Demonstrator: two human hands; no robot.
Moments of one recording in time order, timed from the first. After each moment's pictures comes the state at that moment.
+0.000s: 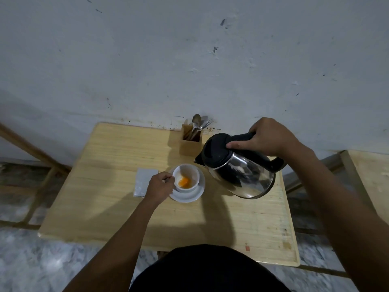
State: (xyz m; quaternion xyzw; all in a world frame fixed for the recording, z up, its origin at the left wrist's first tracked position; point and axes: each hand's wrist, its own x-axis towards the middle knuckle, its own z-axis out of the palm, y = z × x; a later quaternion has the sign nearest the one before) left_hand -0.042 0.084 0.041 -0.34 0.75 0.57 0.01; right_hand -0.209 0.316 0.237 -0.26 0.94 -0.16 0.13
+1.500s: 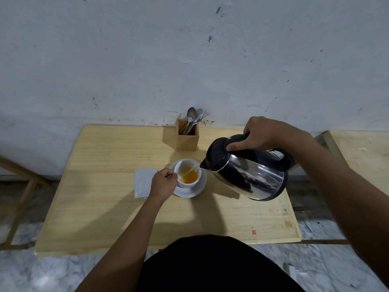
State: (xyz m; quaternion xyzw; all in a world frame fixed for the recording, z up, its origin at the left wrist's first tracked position) left_hand -0.043 0.074 0.041 -0.32 0.75 0.57 0.06; right_hand -0.192 0.294 0.235 -0.23 0.95 -0.03 0.22
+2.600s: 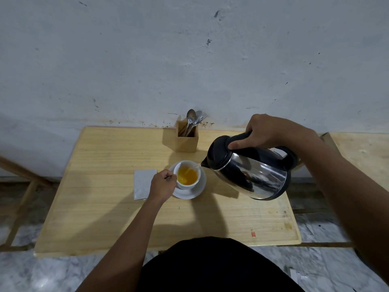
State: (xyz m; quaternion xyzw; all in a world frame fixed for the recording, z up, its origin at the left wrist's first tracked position) left_hand -0.045 0.074 0.035 -0.32 0.76 0.57 0.05; right_hand -0.191 0.296 0.252 -0.22 0.95 -0.03 0.22
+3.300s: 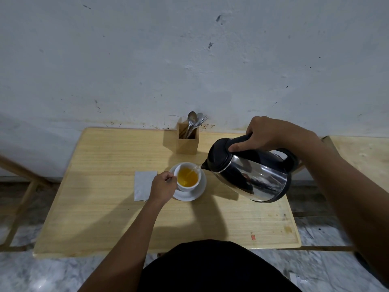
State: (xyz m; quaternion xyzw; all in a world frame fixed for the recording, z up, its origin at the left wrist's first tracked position) left_hand -0.045 0.075 0.031 -0.32 0.76 0.57 0.04; right_hand -0.192 0.296 0.253 -0.23 0.95 -0.03 0.22
